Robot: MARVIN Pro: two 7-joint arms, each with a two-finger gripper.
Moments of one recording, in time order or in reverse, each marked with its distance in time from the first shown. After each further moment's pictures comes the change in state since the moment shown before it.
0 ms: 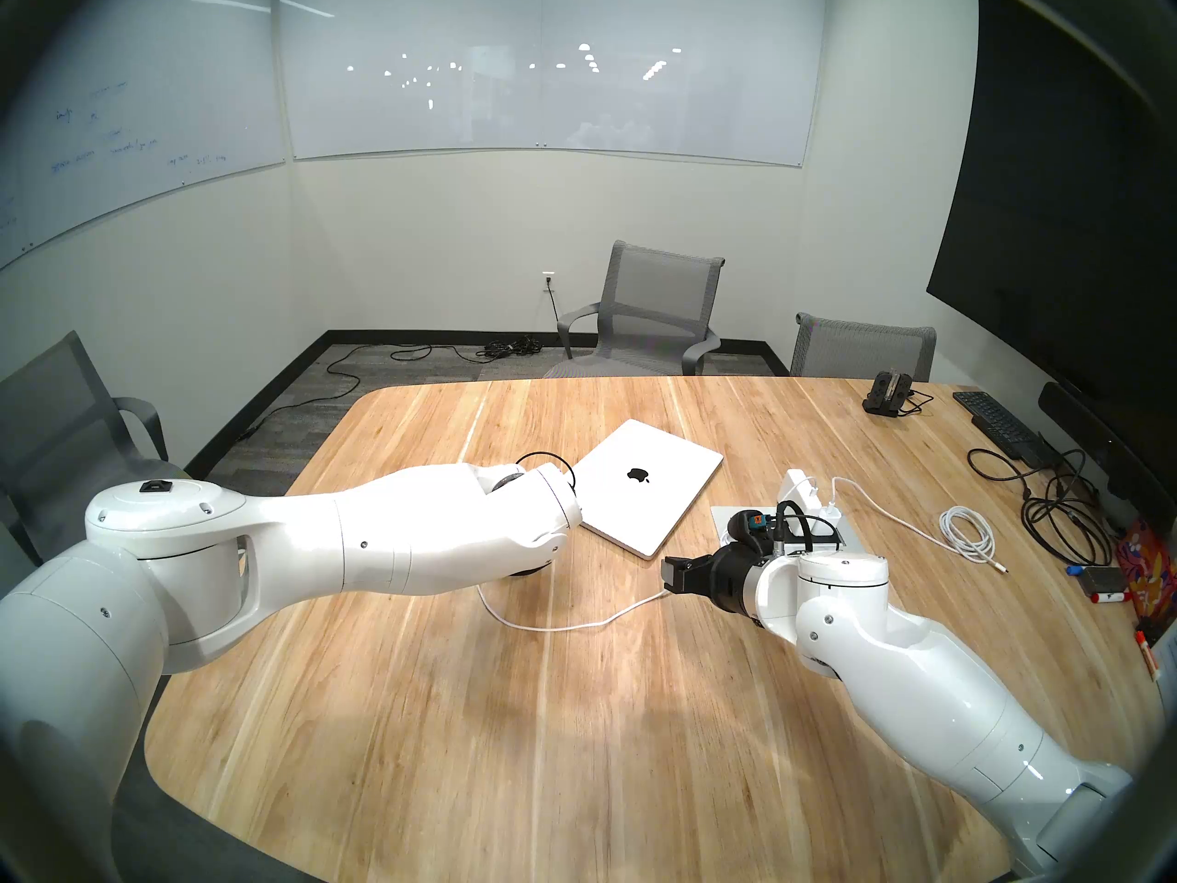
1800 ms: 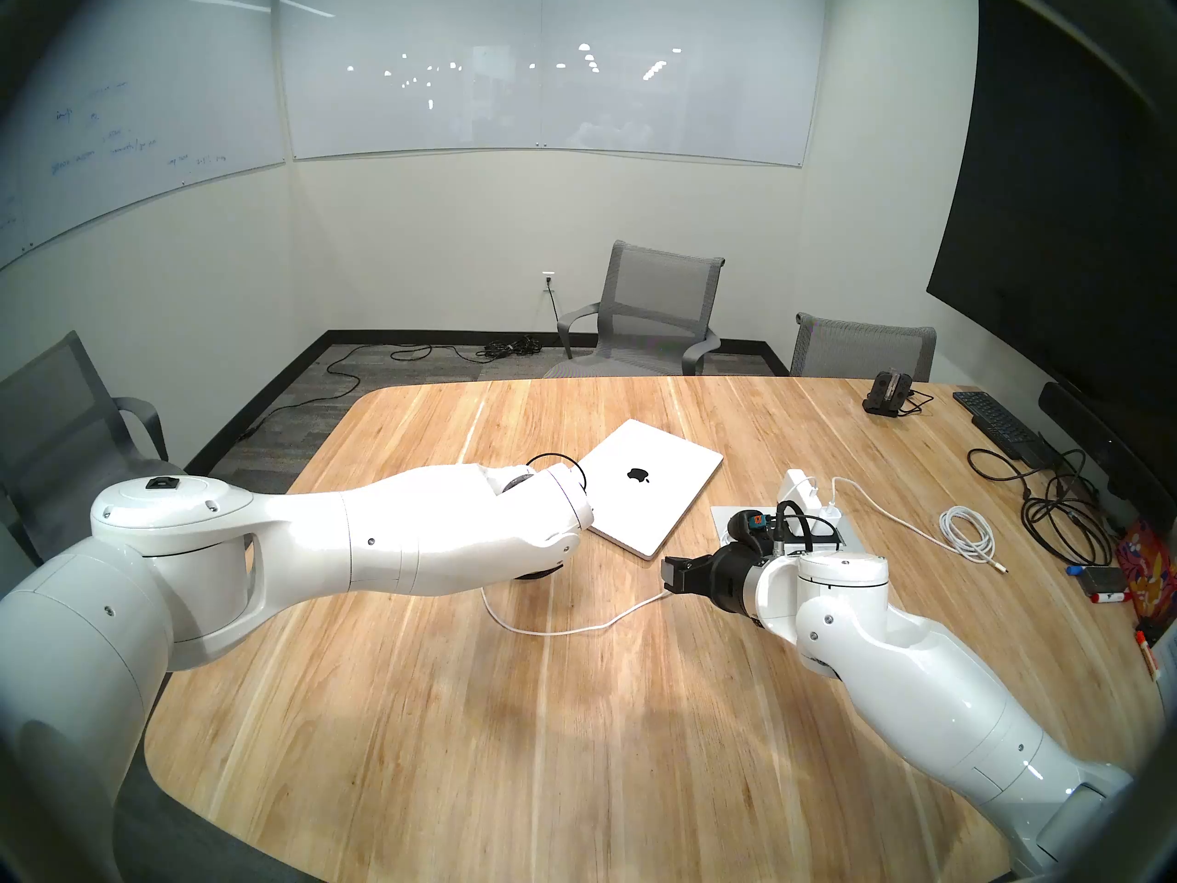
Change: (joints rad) left arm -0.009 -0.009 0.009 -0.029 -0.056 0.000 0.024; right arm 0.000 0.000 0.000 0.000 0.000 0.000 0.000
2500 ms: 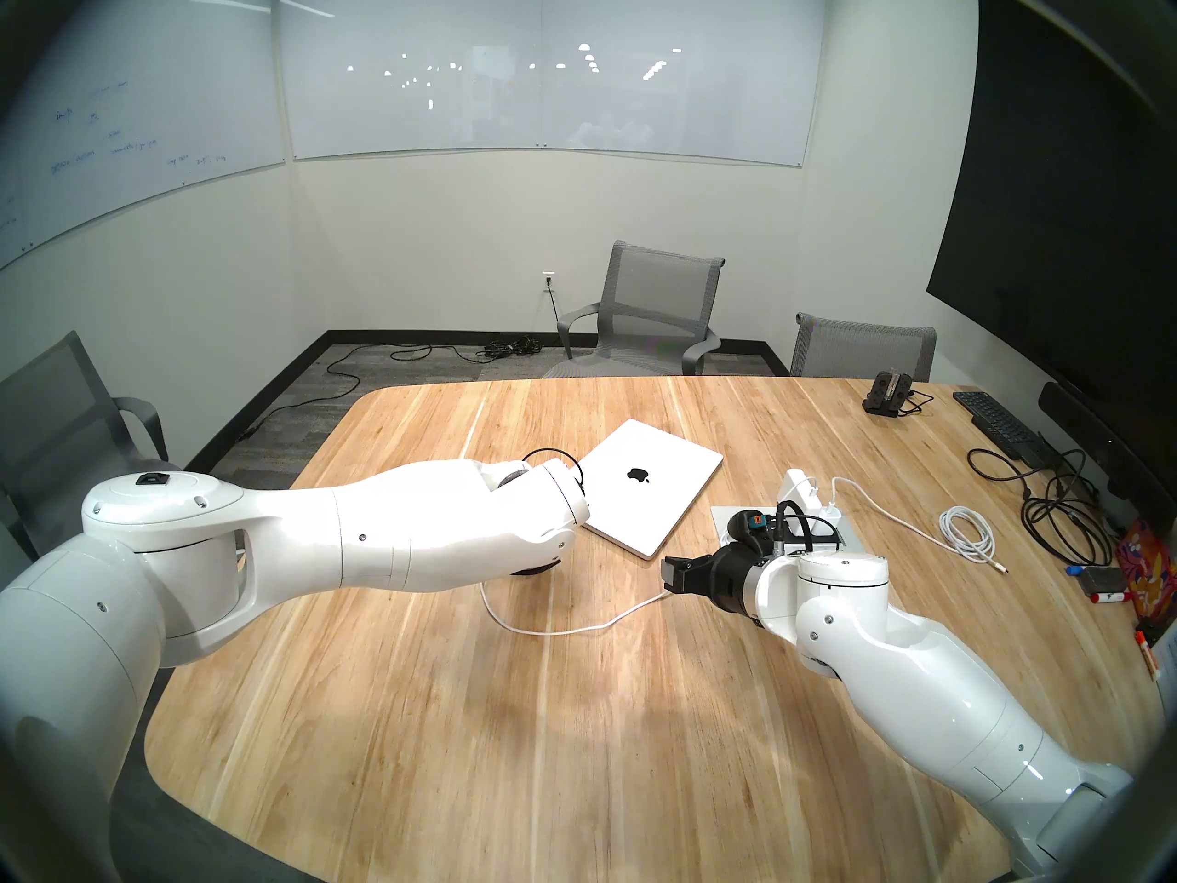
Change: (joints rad) left arm -0.017 0.014 -0.001 -0.004 0.002 -0.001 -0.018; right arm 0.000 0.000 0.000 0.000 0.000 0.000 0.000
